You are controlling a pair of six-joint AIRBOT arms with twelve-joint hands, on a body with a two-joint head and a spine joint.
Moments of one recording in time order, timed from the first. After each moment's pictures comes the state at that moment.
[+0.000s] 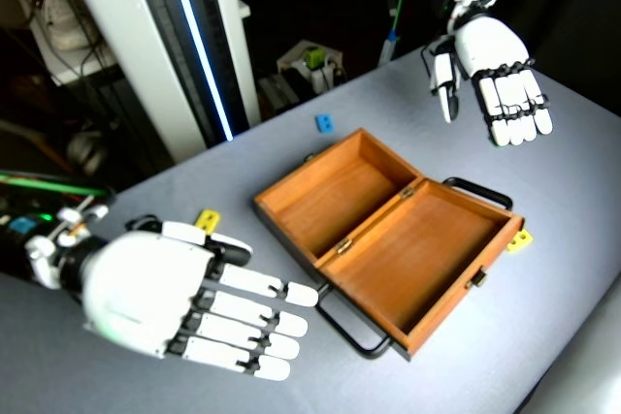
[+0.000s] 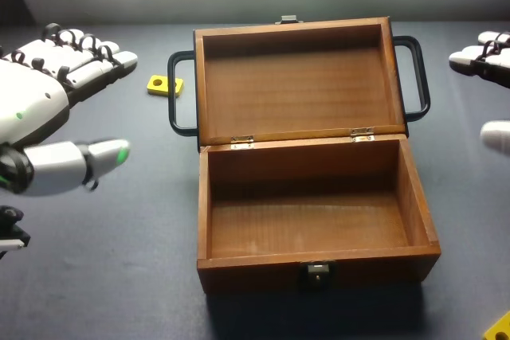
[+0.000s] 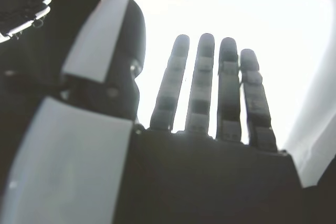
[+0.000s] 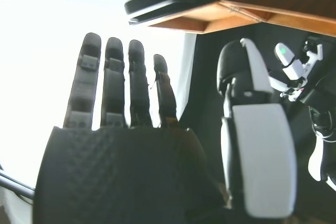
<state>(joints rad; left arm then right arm) 0.99 -0.81 0.98 -0.23 -0.82 1.03 -1.11 -0.91 1.20 0.04 0.96 -0.56</state>
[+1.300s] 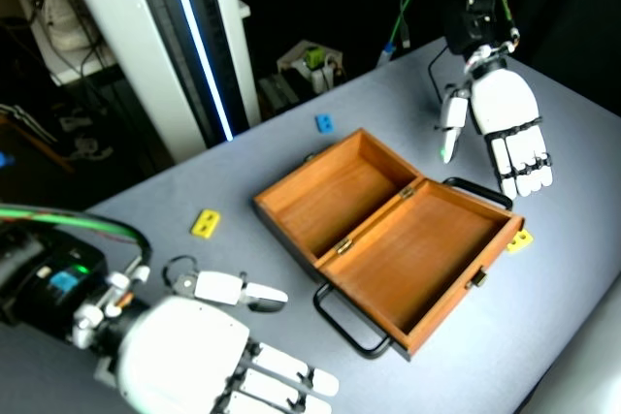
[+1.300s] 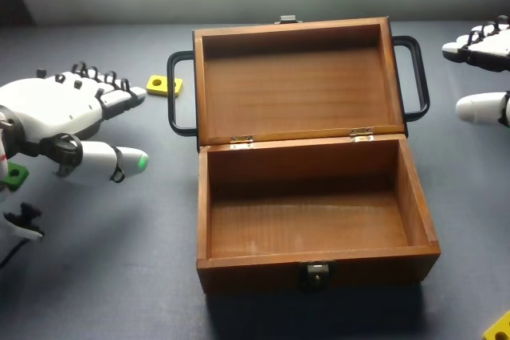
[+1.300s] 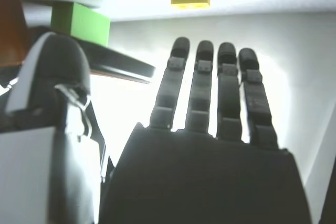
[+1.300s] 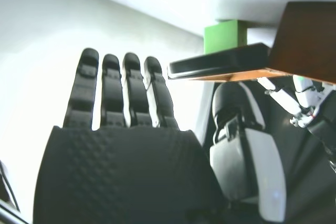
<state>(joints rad) 0.83 -1.02 1.24 -0.41 -0.40 1.26 -0.92 -1.05 1.44 -0.03 0.59 -0.56</state>
